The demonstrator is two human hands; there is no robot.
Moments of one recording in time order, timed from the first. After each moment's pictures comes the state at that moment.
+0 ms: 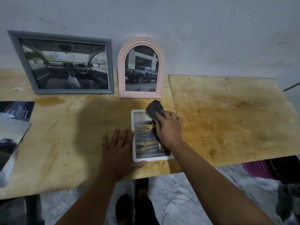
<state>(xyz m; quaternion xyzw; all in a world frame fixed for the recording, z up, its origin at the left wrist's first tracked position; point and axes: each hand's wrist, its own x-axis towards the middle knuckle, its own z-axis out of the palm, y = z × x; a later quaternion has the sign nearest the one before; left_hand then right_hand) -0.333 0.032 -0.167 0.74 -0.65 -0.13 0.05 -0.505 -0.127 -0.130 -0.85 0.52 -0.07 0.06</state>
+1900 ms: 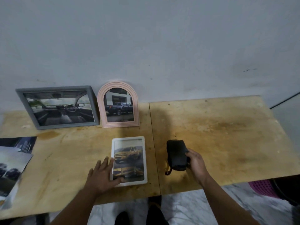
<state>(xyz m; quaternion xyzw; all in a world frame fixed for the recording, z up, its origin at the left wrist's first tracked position) -0.349 -0.010 -0.103 0.77 -0.51 -0.37 -0.10 -0.708 -0.179 -0.064 -0.36 0.62 -0.26 0.65</state>
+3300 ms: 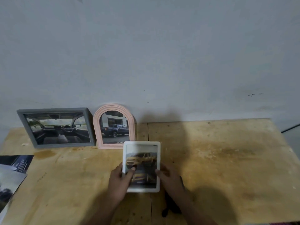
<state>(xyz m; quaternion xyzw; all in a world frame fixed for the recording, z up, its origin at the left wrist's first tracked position) -0.440 -0.116 -0.058 0.78 -0.23 -0.44 0.37 -0.638 -0.212 -0.065 -0.48 0.56 -0.16 0.65</state>
